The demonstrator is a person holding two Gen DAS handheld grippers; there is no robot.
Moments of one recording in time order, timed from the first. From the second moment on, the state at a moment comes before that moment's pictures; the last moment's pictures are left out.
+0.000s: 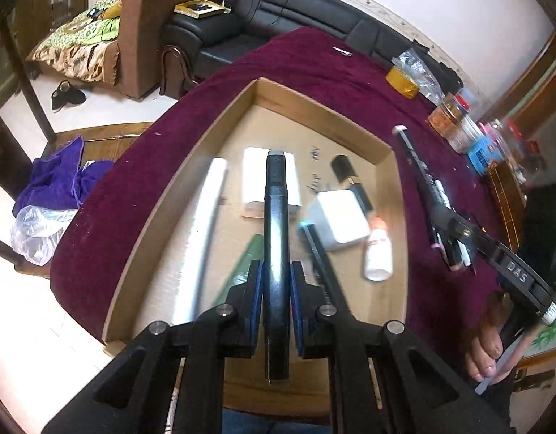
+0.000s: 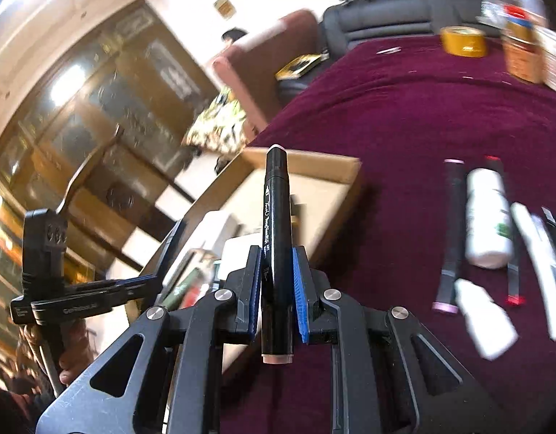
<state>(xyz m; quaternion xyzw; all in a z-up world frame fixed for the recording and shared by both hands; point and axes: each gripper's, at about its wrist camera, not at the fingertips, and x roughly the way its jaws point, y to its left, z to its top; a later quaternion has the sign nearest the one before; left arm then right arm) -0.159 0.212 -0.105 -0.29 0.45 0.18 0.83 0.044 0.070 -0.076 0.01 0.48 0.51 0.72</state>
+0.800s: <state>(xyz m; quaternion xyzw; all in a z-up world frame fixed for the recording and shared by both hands) -0.162 0.241 -0.131 -0.30 0.47 0.19 0.81 0.043 0.143 -0.107 -0.07 0.51 0.47 0.72</state>
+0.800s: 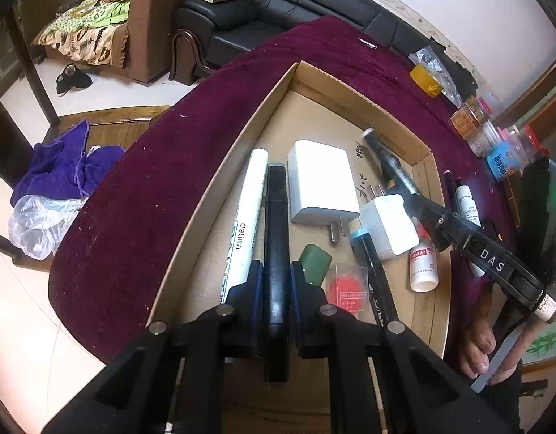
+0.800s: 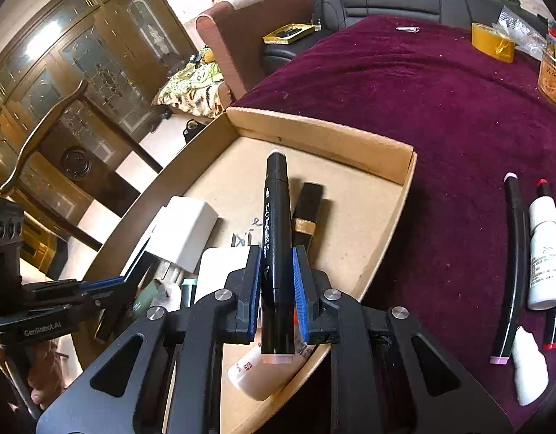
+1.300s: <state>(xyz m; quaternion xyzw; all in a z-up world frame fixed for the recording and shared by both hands) -0.169 0.215 -0.104 -0.27 0.44 0.19 0.83 0.026 0.094 -0.070 -0.02 0.47 0.52 0.72</state>
